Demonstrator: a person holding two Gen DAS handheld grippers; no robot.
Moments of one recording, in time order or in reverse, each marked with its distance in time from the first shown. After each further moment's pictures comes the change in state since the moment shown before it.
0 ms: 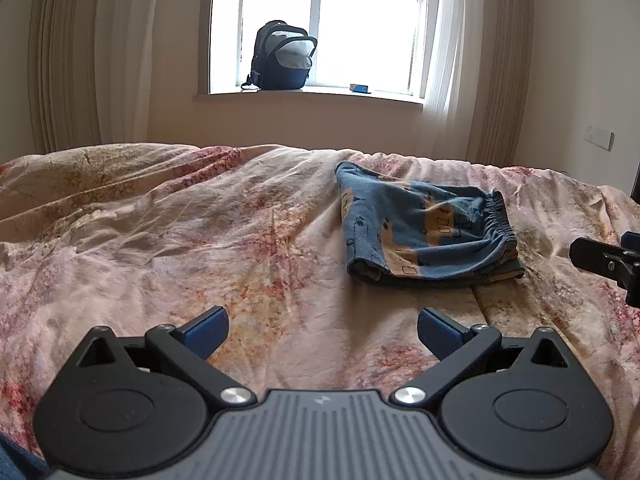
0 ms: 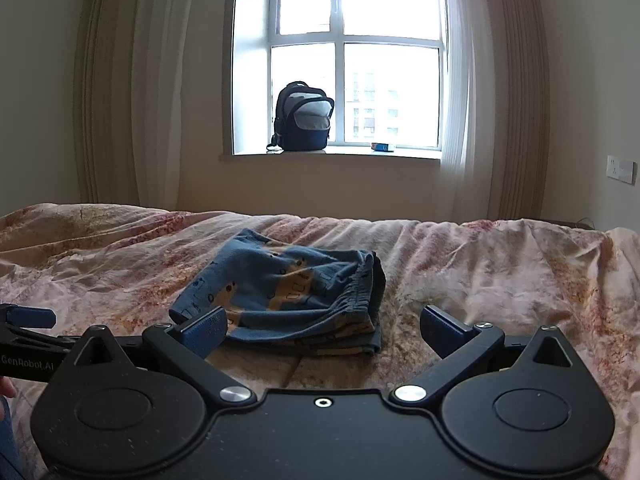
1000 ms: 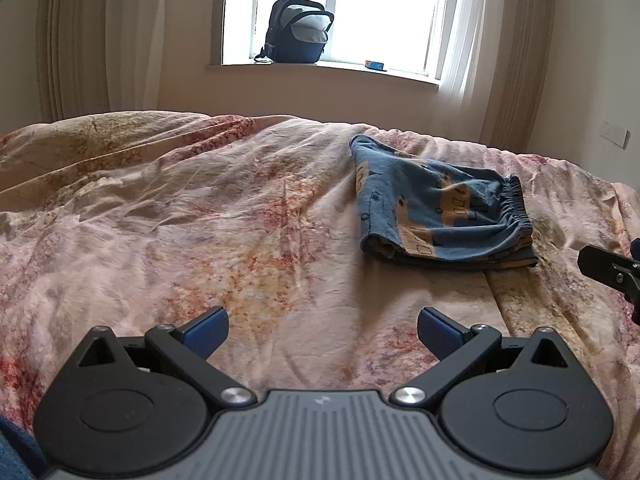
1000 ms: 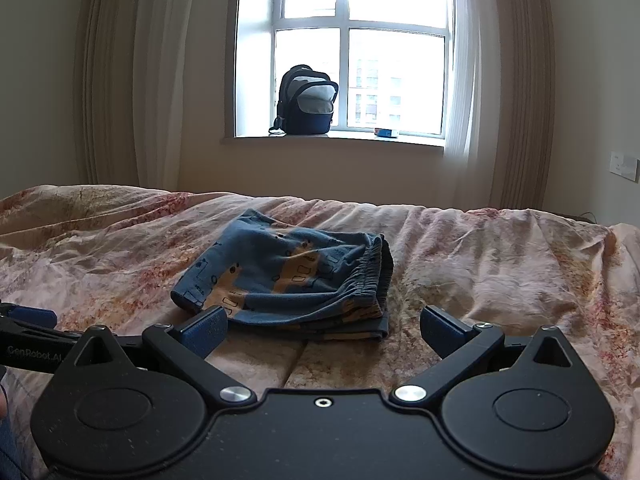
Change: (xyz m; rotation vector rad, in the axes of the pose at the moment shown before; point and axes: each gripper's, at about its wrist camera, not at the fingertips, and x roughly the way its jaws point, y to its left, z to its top) left arm 0.009 0.006 -0.002 -0.045 0.080 0.019; right arm 0.007 0.007 -0.004 -0.022 0.043 0.000
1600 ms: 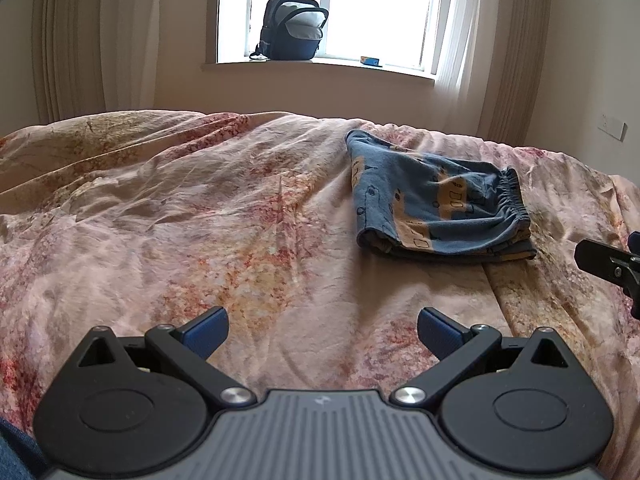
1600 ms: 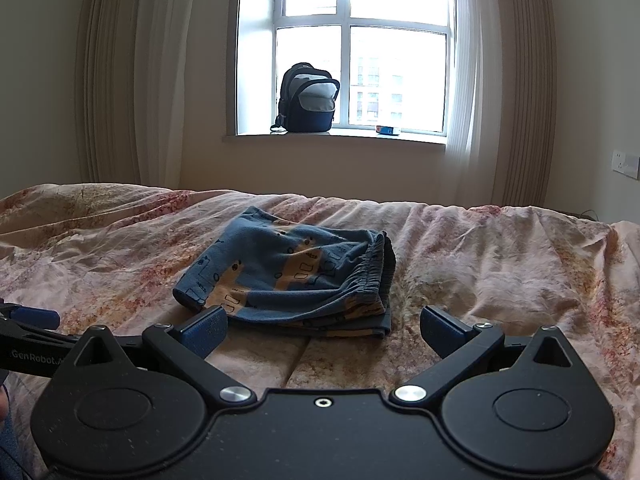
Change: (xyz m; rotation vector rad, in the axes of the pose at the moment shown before) left arm 0.001 -0.001 -0.001 0.017 0.011 -0.007; right arm 0.001 0.001 -0.001 -0.001 0.006 0.004
